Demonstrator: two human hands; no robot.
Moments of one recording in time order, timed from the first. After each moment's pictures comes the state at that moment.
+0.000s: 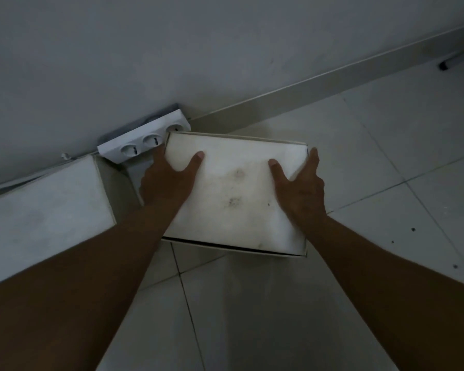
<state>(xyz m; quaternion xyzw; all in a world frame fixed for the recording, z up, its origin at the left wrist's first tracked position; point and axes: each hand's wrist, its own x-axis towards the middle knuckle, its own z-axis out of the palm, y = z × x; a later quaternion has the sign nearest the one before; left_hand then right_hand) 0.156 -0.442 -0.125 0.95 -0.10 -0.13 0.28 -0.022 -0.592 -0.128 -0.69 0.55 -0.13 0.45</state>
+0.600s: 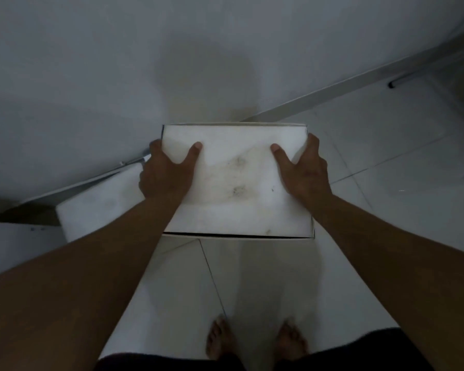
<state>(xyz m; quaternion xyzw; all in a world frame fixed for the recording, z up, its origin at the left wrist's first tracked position) 0.102 -0.415 0.126 0.95 -0.06 -0.13 0.26 -0.059 -0.577 0.117 -0.70 0.54 -0.08 0.45</state>
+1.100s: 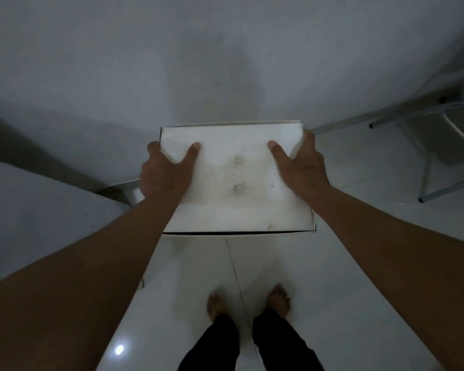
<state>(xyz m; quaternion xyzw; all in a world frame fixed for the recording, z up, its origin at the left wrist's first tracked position) 0.070 -0.314 0.427 0.96 -0.01 -0.11 0.27 -0.069 -0.503 0.410 -0.74 0.48 -0.07 0.47</state>
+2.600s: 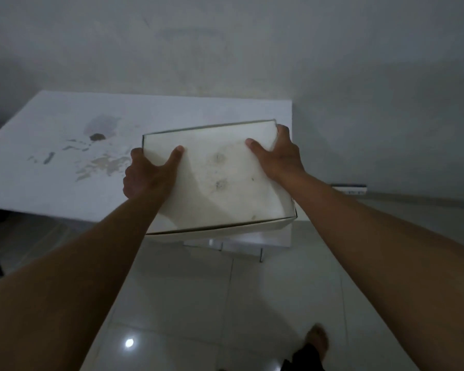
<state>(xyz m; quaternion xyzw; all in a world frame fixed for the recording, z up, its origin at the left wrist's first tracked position) 0.053 0.380 0.674 0.92 0.20 0.05 0.33 0.034 0.142 0.655 -0.84 0.21 -0.03 0.51</state>
